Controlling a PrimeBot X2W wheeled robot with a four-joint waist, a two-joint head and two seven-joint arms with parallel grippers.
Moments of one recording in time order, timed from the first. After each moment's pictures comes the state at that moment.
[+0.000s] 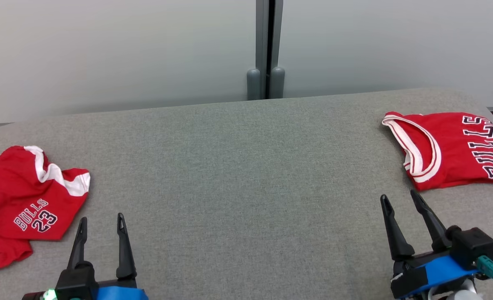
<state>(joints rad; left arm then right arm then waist) 0.06 0.08 -0.04 0.14 -0.07 0.09 -0.26 -0.09 -0.18 0.10 0.24 0.26 0.13 -0.26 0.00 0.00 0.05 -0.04</state>
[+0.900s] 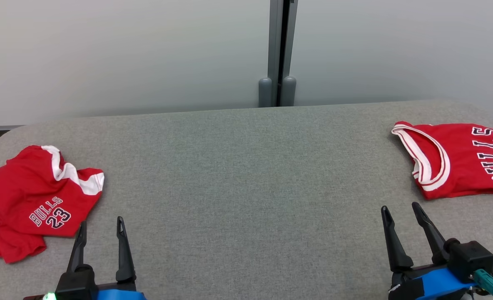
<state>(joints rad) 0.08 0.08 -0.03 0.14 -0.06 0.08 -0.26 0.00 -0.09 0.02 0.17 0.16 0.13 -0.23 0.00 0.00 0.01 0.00</state>
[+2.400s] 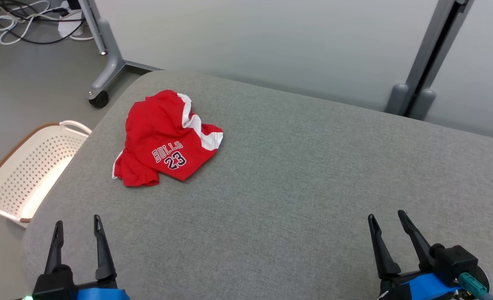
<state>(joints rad) 0.08 0.09 0.03 0.13 -0.06 0.09 -0.26 -0.01 -0.07 0.06 0.22 0.16 0.13 -0.24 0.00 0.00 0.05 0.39</state>
